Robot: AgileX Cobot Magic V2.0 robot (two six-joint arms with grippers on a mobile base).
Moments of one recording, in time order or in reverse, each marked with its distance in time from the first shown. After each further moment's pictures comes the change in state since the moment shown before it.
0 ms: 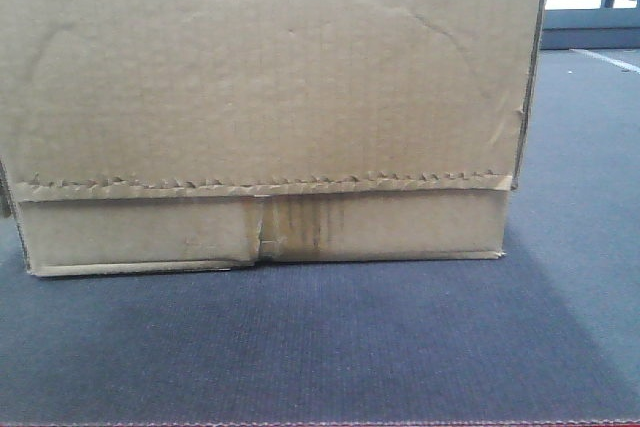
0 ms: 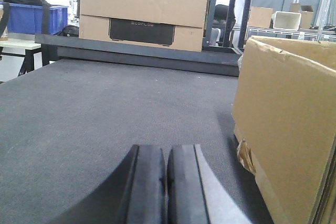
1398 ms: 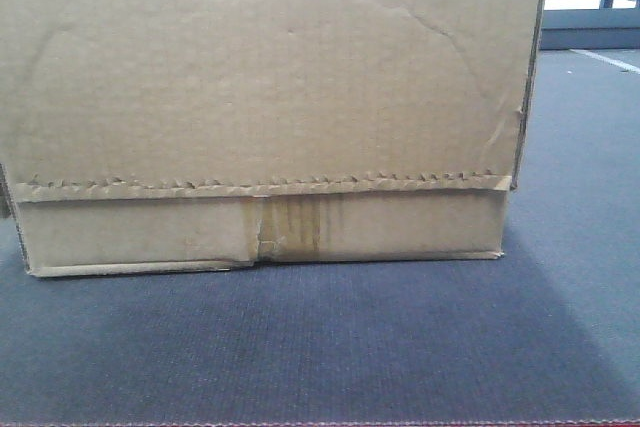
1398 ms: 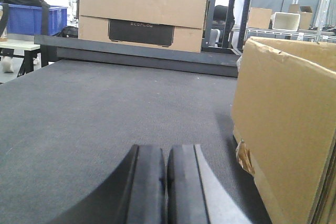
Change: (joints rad) left arm 0.000 -0.002 0.000 0.000 -0.004 0.000; right arm -0.252 -0.385 0.469 -0.012 -0.314 -0.083
